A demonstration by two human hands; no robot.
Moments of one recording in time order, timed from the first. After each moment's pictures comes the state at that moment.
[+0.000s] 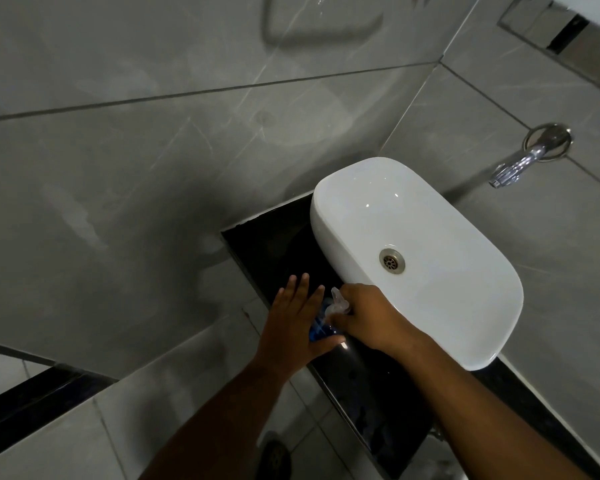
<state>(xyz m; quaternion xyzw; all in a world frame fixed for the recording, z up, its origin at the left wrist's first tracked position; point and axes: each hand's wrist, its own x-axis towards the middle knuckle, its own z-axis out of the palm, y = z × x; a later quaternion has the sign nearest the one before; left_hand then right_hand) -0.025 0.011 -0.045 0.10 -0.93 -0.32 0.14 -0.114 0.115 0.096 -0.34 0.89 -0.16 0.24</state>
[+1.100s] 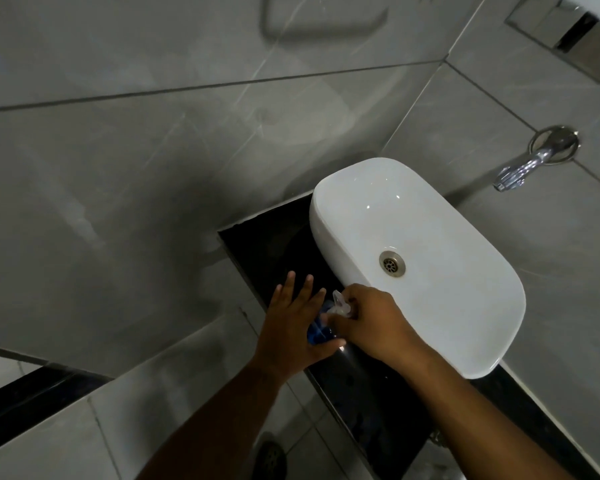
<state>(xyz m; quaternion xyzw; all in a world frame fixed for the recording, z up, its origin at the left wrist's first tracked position) -0.032 0.010 -0.045 0.10 -0.92 -0.32 0.19 -0.109 0.118 0.101 -0.28 0.92 -0.18 0.20</state>
